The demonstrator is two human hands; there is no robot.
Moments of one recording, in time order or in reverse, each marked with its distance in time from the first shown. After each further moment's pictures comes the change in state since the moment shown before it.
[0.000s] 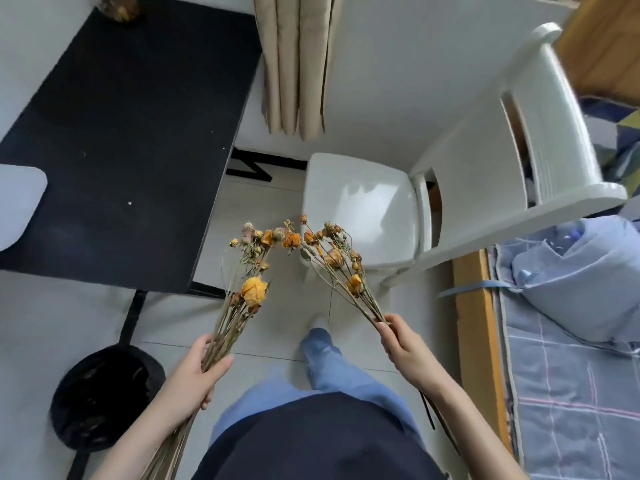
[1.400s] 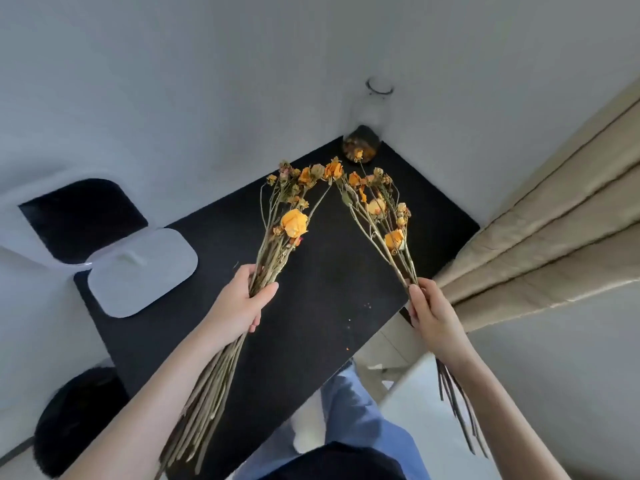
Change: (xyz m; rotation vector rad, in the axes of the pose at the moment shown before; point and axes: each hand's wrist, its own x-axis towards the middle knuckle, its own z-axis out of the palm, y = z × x) left_hand 0.226 0.188 -0.254 -0.359 0.615 0.036; right_hand 0.411 -0.400 0.012 -0.245 -0.252 -0.539
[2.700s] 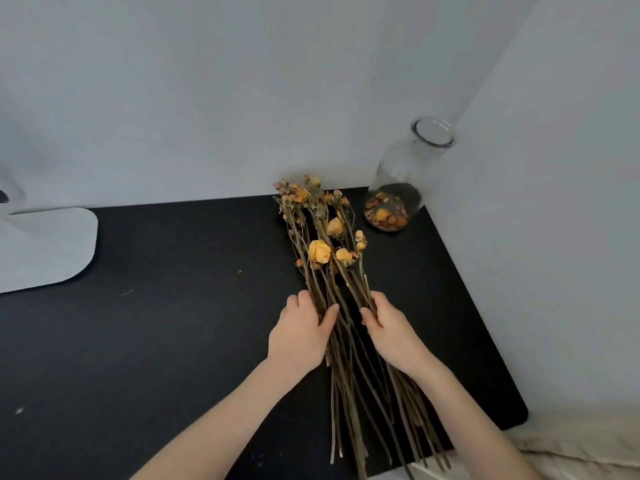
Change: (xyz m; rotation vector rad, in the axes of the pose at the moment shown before) left_hand 0.239 0.070 0.202 0.183 0.480 -0.221; right_hand 0.317 0.051 -0.001 -0.316 -0.655 -0.179
